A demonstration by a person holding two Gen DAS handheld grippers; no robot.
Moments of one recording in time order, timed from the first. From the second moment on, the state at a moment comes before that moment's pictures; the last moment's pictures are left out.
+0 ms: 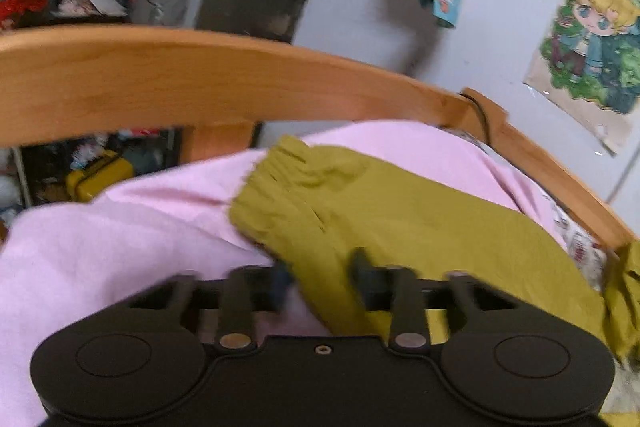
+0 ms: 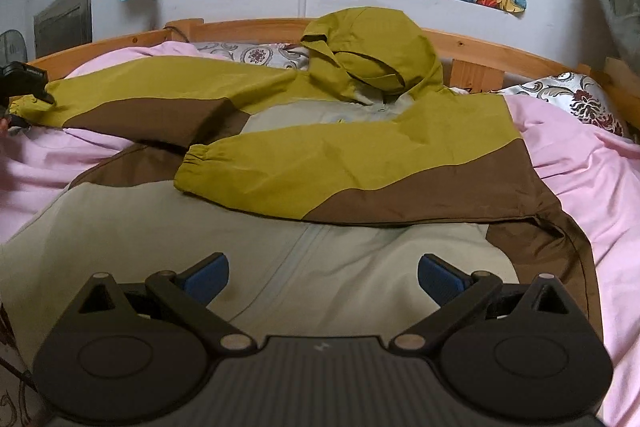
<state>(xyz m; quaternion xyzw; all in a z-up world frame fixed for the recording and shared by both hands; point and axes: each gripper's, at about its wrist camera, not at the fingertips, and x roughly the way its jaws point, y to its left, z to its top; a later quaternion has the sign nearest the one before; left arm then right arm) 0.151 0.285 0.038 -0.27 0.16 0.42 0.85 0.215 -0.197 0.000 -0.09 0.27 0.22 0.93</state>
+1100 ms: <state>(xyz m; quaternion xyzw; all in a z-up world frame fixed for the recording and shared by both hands) 0.284 -0.072 0.017 -0.04 0.26 -0.24 0.93 0.246 -0.310 0.001 -0.06 0.20 -0.02 0.98</state>
